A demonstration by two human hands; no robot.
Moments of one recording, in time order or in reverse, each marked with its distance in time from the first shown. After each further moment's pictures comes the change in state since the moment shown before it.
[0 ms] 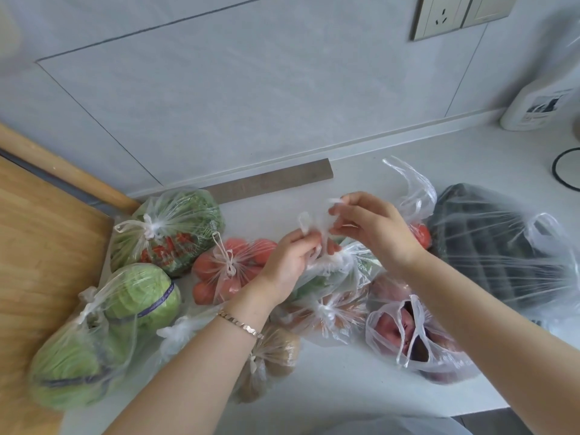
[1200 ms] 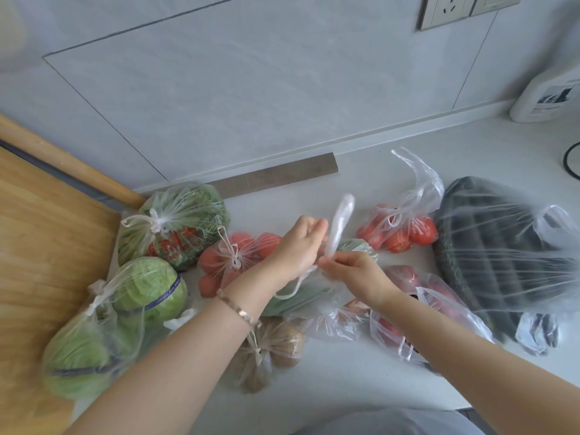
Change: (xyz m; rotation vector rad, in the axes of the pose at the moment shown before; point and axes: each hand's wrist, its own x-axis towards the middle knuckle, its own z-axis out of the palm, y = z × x) left_hand 0.003 0.010 0.004 0.730 0.100 -0.129; right_hand -0.020 0.071 0.014 -0.343 -0.083 0.177
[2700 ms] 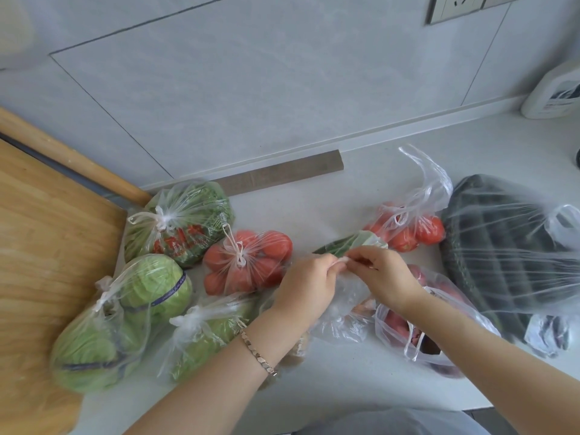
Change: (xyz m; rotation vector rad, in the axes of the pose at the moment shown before) left_hand -0.021 -0.039 0.029 0.436 0.256 0.434; right_hand -0.003 0.011 -0.022 -0.391 0.125 -0.275
